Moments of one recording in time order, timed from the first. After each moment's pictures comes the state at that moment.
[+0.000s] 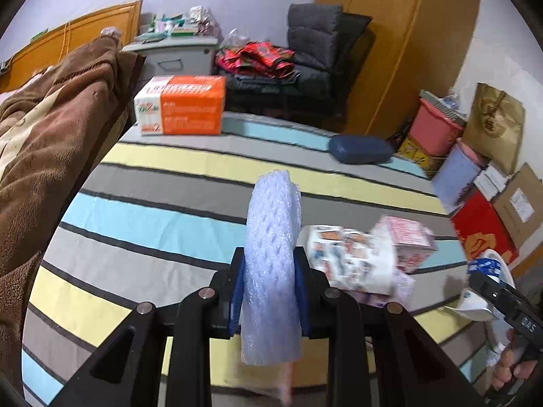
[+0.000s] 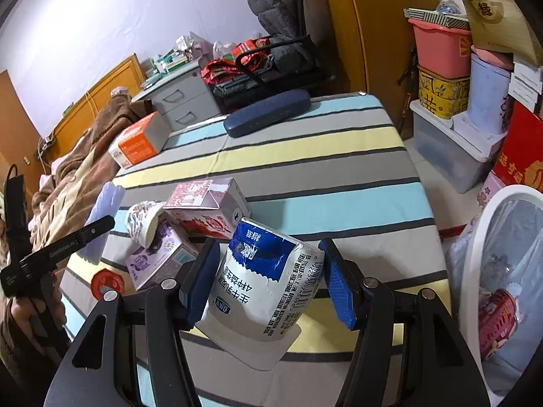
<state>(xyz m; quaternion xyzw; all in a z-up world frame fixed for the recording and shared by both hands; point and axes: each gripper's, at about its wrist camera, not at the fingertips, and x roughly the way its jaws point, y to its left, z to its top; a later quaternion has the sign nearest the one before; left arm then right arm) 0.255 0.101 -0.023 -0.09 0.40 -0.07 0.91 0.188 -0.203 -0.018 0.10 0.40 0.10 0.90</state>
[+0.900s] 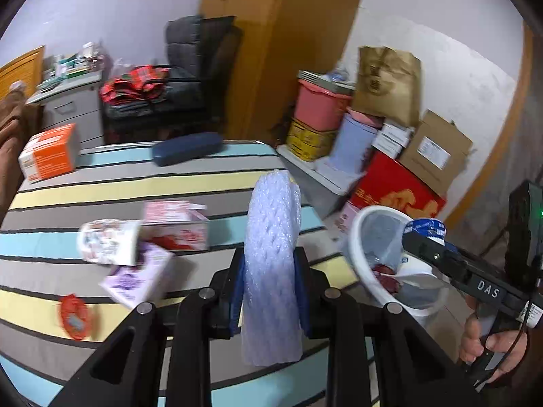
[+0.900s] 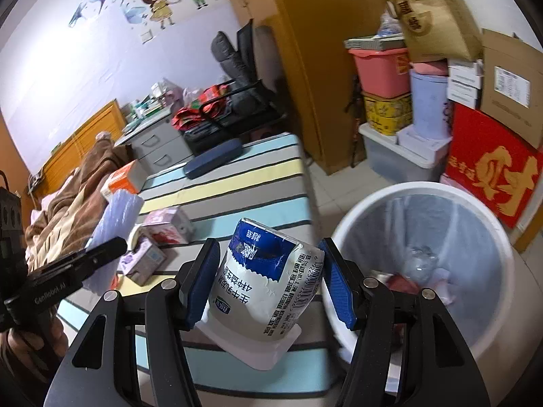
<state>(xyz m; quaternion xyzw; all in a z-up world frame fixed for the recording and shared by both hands) 0.185 -0.066 0.025 -0.04 0.37 -0.25 0.89 0.122 -0.293 0.013 0.13 0.34 0.03 0.93</state>
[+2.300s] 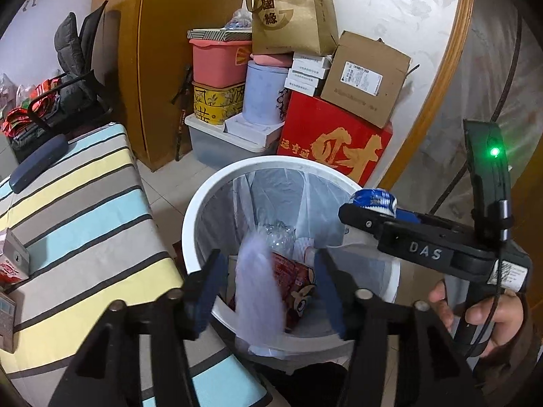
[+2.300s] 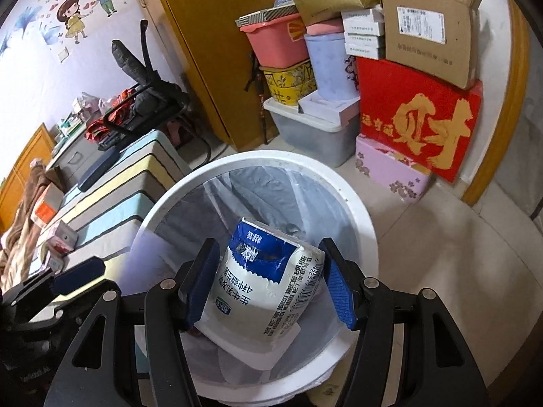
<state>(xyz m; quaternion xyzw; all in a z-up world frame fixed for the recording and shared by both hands) 0.160 -0.260 -0.006 0.05 0.40 -0.37 0.84 0.105 -0.431 -0.029 0.17 0.40 -0.09 0.90</state>
